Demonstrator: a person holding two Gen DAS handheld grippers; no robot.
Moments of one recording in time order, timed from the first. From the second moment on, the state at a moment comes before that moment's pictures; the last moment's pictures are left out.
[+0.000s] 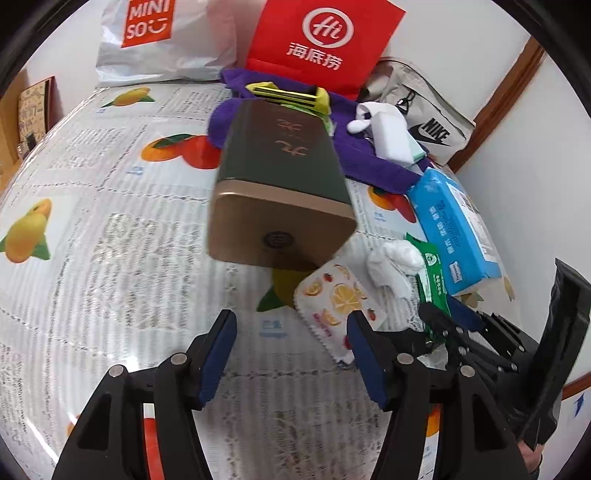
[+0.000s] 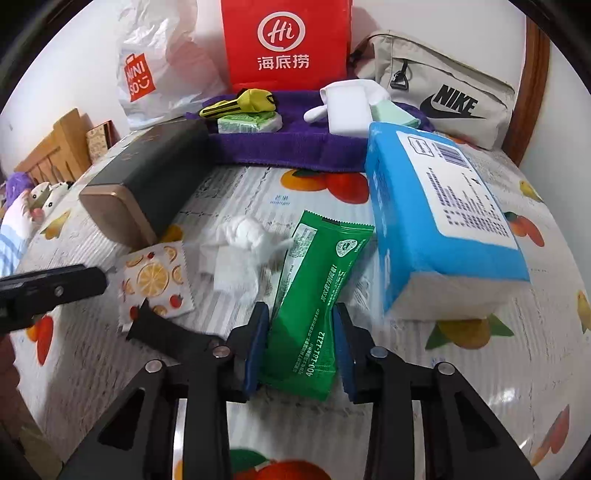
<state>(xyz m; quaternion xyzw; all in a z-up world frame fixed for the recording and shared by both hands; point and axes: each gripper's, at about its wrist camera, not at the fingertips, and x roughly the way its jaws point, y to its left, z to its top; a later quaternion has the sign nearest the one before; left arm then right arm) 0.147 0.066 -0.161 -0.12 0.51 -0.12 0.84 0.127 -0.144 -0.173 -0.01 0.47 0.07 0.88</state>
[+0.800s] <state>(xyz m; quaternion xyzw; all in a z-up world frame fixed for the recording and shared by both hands) 0.165 -0.019 -0.179 0.03 0.50 -0.03 0.86 0.062 -0.197 -0.171 -0.01 0.48 0.09 0.87</state>
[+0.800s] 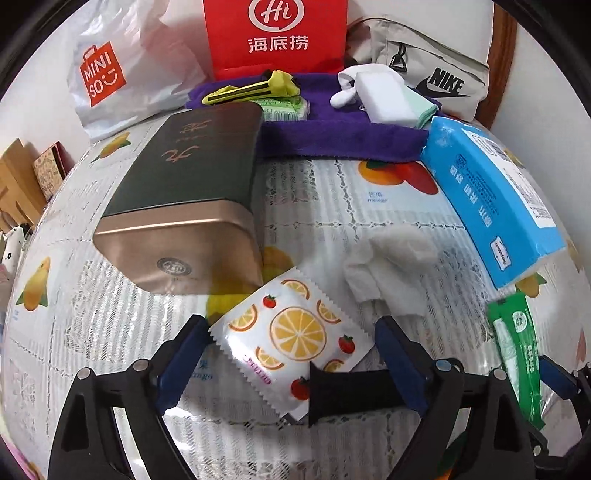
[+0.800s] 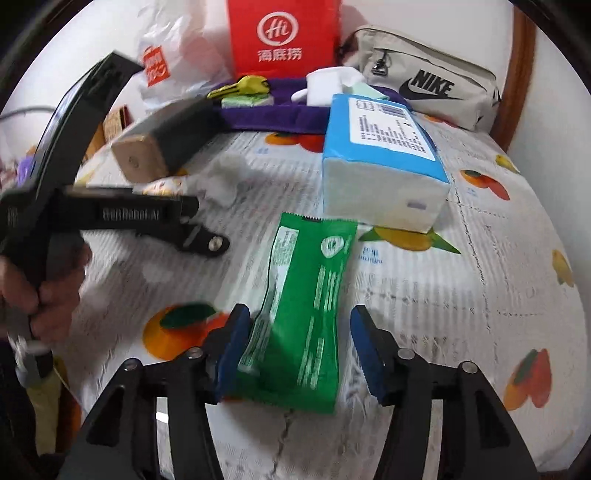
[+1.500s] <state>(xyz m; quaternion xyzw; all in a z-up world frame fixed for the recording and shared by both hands) 0.140 0.020 -0.165 -0.02 0.48 -0.07 0.88 0.064 -0.203 -0.172 0.00 0.45 0.08 0.89</state>
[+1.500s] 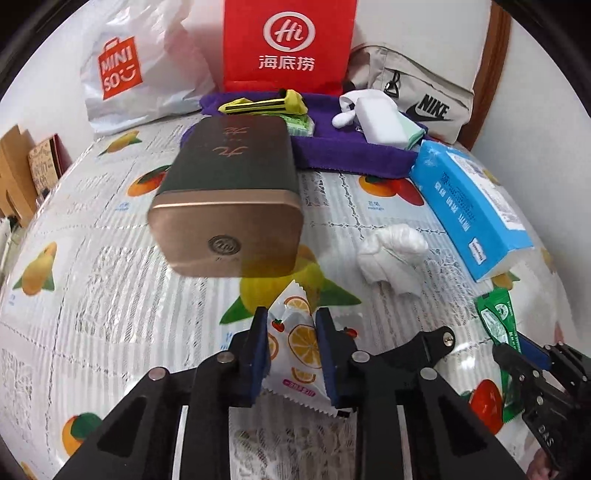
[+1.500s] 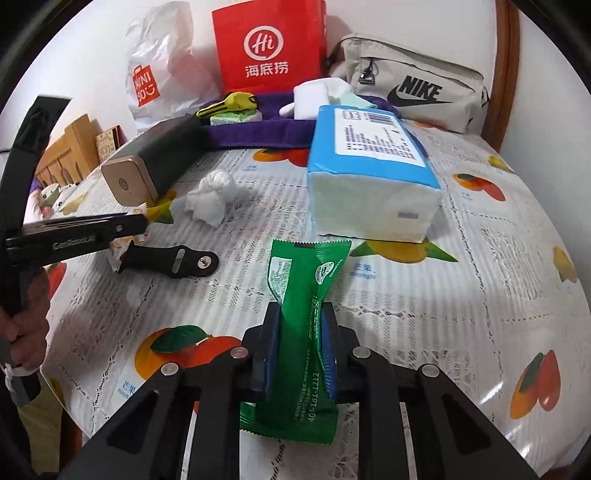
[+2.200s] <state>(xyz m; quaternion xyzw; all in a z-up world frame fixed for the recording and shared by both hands) 0.127 0.060 -0.103 -0.07 0.43 -0.05 0.90 0.061 -0.233 -0.112 0.02 0.41 0.06 0.91</state>
